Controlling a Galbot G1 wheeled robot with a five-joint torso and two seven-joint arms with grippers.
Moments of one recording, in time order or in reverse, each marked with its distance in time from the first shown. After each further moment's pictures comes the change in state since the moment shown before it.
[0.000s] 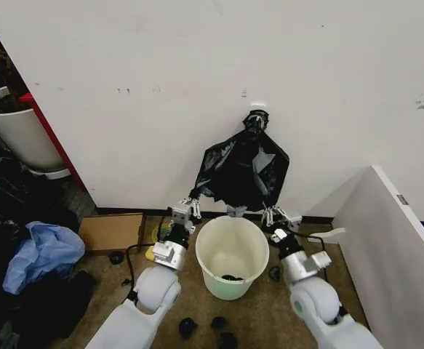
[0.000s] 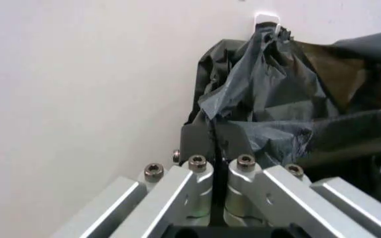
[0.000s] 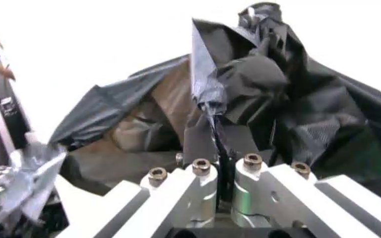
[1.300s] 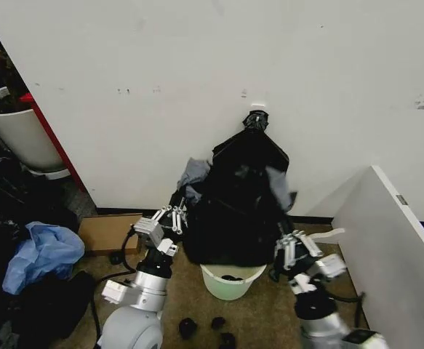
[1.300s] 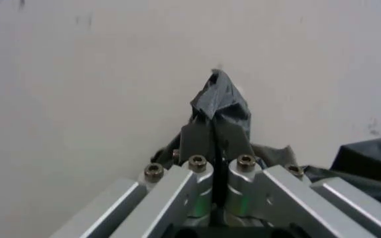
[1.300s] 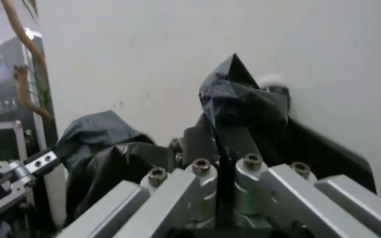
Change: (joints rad) left arm 0.212 0.011 -0.048 -0.242 -0.187 -0.070 0.086; right arm -0.285 0.158 0.069 0.141 -0.194 0.218 -0.109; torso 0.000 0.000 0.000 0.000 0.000
